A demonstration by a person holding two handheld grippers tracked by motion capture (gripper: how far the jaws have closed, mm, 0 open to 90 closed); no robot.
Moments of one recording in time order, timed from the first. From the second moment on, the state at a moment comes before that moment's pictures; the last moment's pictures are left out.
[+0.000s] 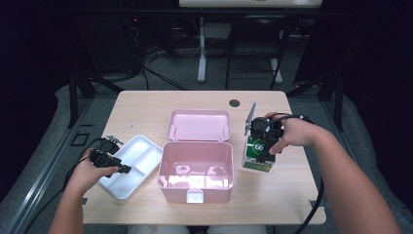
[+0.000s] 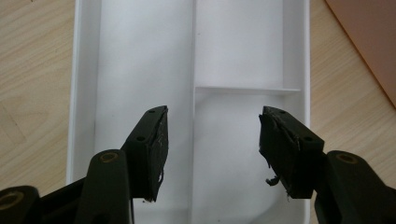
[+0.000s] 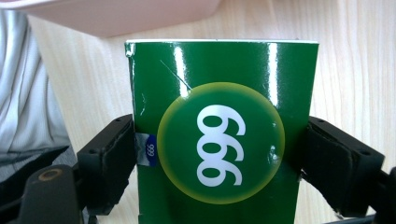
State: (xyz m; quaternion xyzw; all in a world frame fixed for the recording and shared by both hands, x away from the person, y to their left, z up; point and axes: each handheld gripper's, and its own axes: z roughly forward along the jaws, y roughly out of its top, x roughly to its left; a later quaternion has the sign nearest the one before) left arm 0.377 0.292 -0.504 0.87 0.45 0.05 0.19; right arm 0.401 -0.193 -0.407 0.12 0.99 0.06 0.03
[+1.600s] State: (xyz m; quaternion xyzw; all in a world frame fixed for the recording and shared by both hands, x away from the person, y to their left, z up) left arm 0.377 0.290 -0.505 0.87 0.45 0.05 0.18; right arm 0.369 -0.057 -0.359 0.04 1.00 0.06 0.00
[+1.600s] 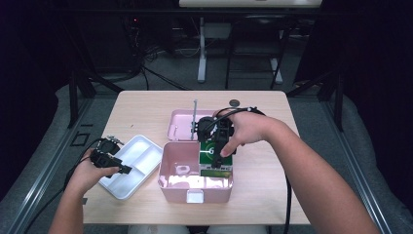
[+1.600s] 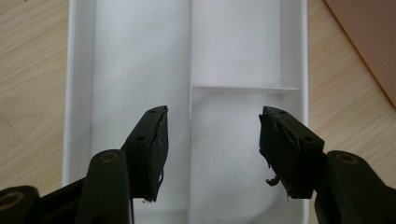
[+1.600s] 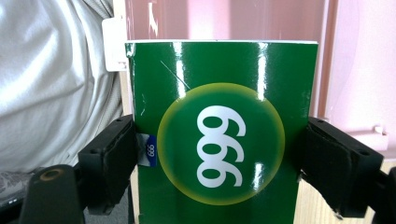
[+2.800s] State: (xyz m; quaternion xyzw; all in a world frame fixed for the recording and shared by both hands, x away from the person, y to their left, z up) left arm 0.378 0.291 -0.508 0.87 0.45 0.04 0.18; right arm 0.380 -0.054 -0.442 0.04 1.00 0.05 0.01
